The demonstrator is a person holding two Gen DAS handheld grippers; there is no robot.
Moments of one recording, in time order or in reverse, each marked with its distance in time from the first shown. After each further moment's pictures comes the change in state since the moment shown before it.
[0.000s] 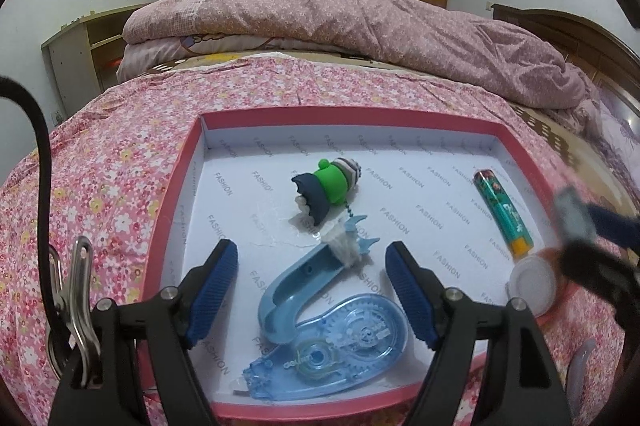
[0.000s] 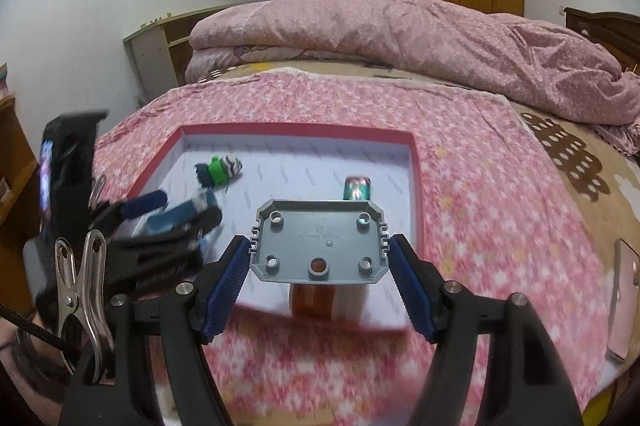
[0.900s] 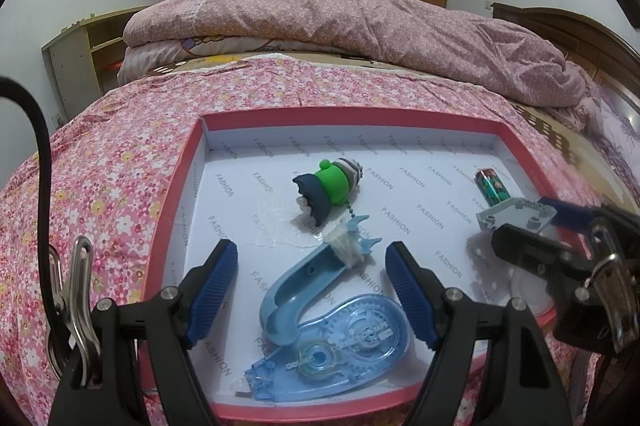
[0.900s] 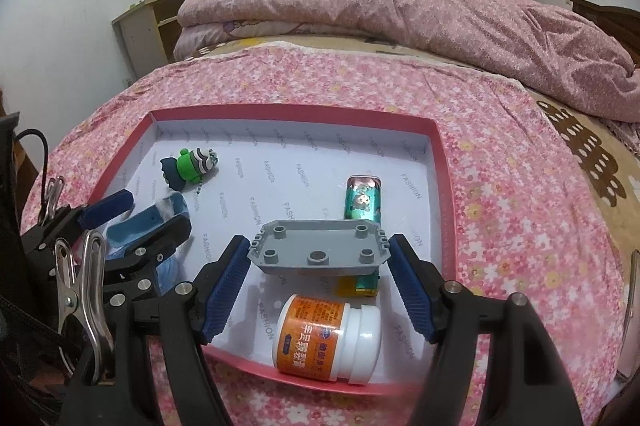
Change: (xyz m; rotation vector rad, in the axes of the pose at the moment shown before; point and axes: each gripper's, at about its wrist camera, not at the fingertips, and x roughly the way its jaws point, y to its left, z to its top) left arm -0.001 -0.001 0.002 0.003 -0.002 0.006; right arm 0.049 0.001 0.009 -0.008 0.080 -0.023
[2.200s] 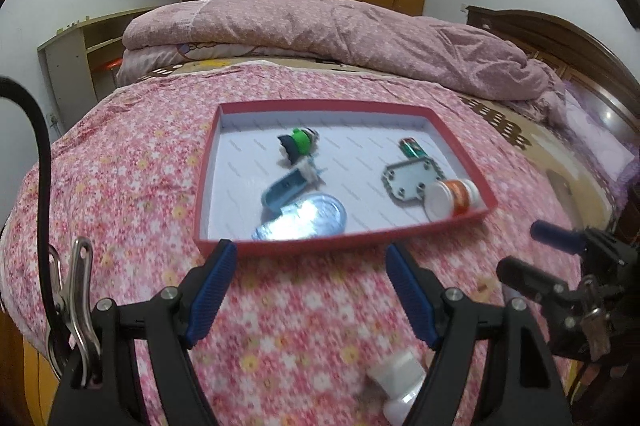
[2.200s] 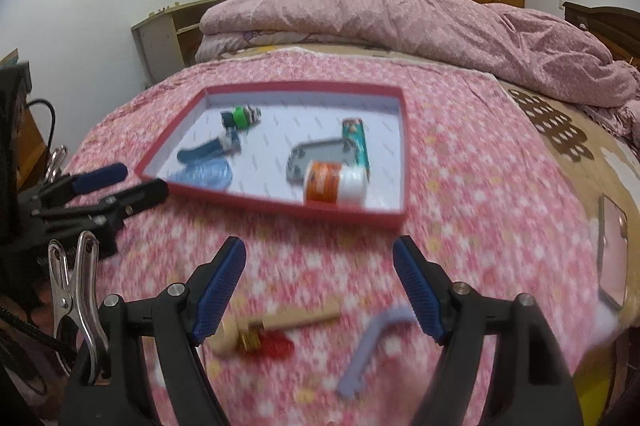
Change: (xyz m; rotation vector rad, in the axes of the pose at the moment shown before) left arm -0.107 -0.005 -0.047 0.022 -0.002 -0.088; right arm -0.100 0.001 -0.083 -0.006 -0.046 0.021
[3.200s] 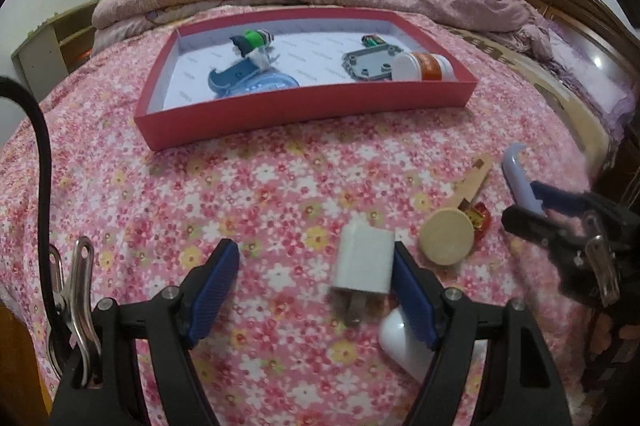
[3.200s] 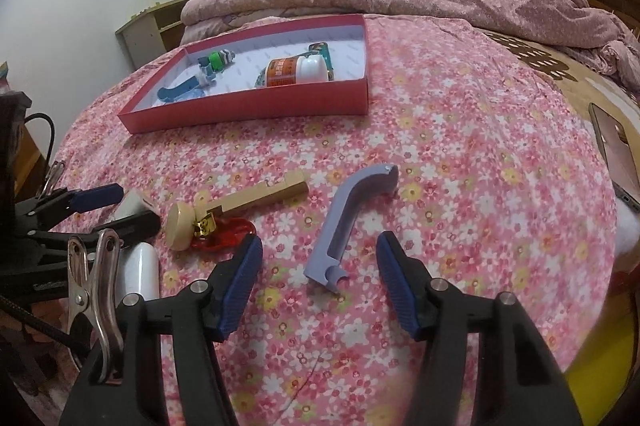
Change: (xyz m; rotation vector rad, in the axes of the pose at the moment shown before) left arm 0.021 -0.028 -0.071 0.117 0.130 -0.009; right arm 0.004 -0.021 -0.077 0.096 0.027 -0.003
